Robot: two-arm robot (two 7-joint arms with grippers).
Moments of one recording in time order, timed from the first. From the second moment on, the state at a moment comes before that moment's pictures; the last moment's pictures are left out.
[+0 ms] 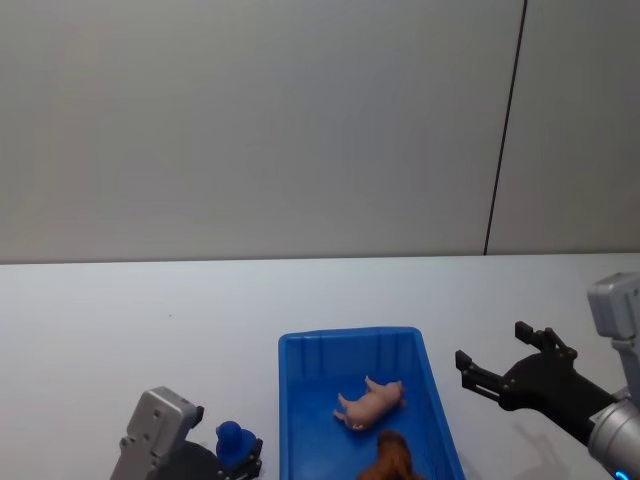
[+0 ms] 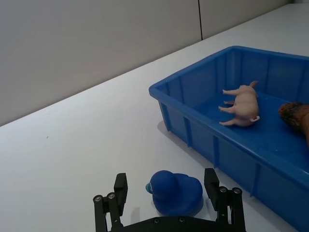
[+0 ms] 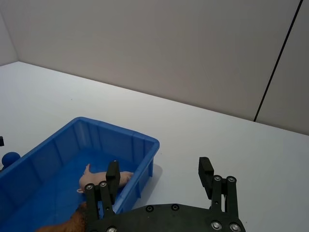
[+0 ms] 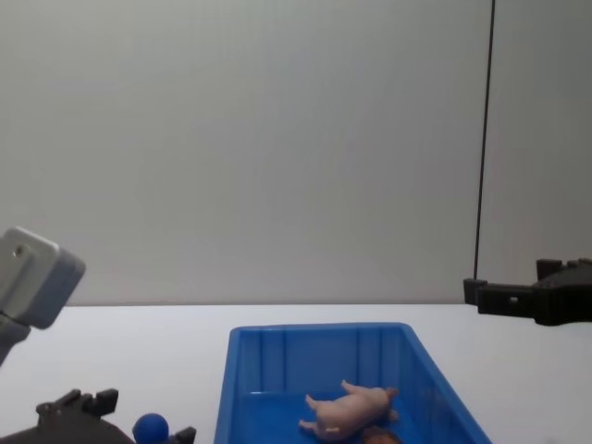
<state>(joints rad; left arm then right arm) -0.10 0.50 0.41 -1.49 -0.29 0.01 -0.10 0.11 0.34 -0.22 -1.69 0.28 0.26 0.27</state>
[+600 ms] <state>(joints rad) -0.15 0.46 0.41 -1.40 -0.26 0.01 -0.19 0.11 0.34 -0.22 -1.69 0.28 0.26 0.27</state>
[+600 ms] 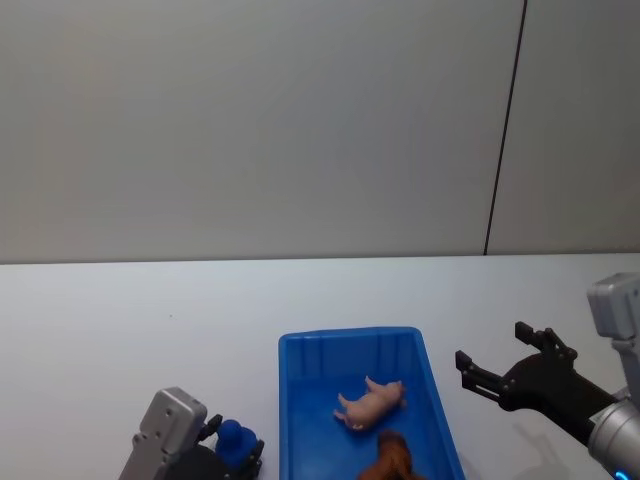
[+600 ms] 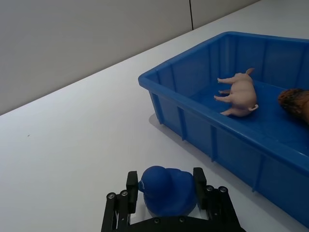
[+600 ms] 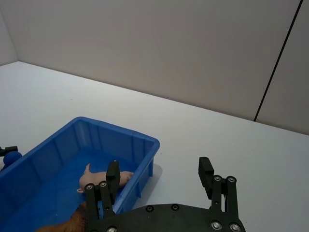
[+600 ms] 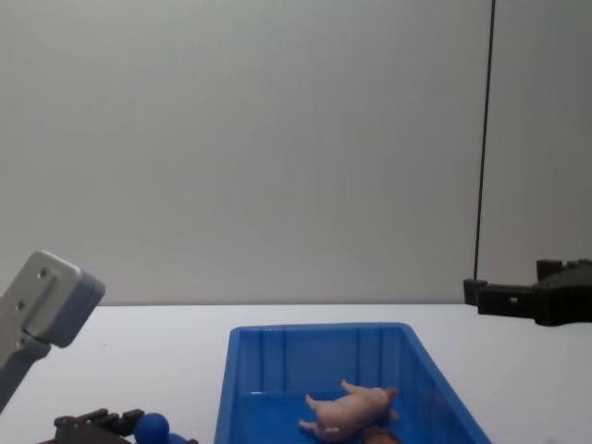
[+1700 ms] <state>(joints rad) -0.21 0.48 0.35 -1.51 -0.18 0.01 -0.18 0.11 0.34 -0.22 -1.69 0.28 0.26 0.27</state>
